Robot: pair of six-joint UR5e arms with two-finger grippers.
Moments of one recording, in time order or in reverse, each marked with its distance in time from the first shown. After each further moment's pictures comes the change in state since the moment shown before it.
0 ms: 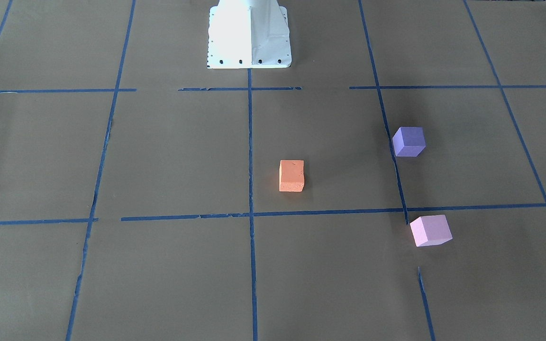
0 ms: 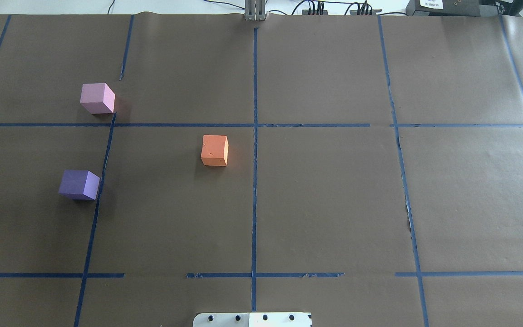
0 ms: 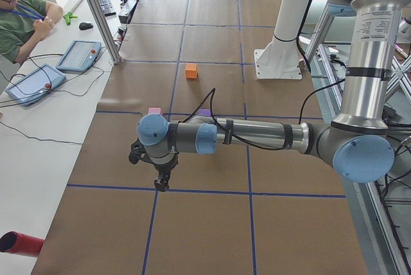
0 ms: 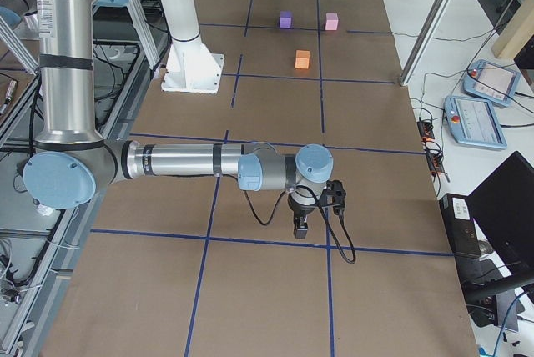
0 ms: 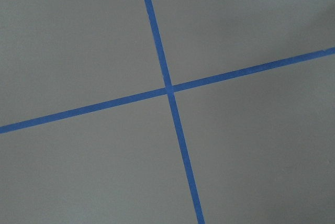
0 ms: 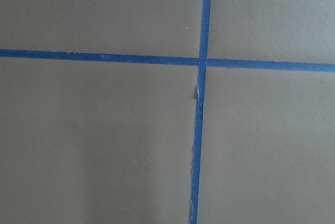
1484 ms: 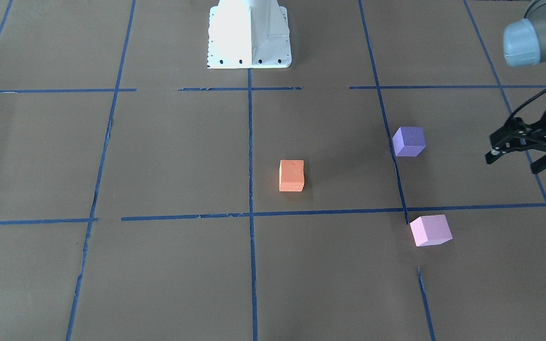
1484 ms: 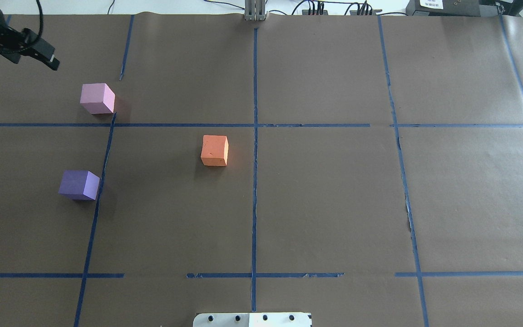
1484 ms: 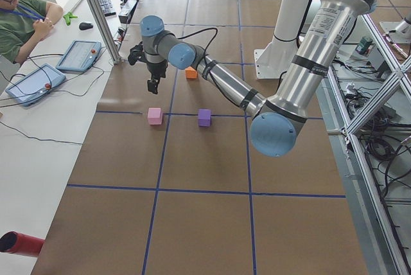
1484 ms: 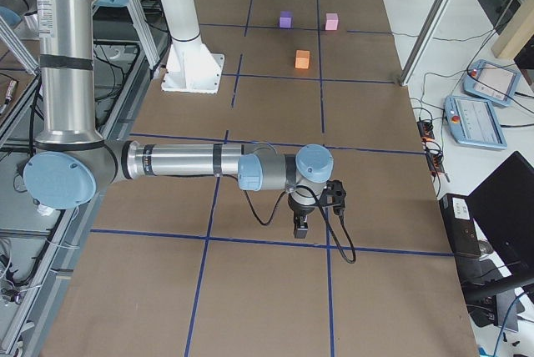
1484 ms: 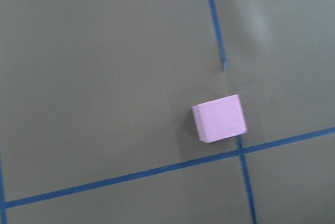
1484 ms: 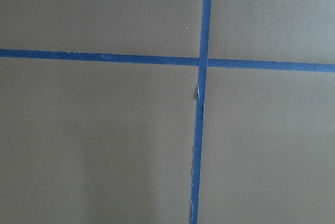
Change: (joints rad) left arm 0.426 -0.374 -0.222 -0.008 0.106 -0.691; right arm 0.000 0.000 0.000 0.000 0.000 0.000
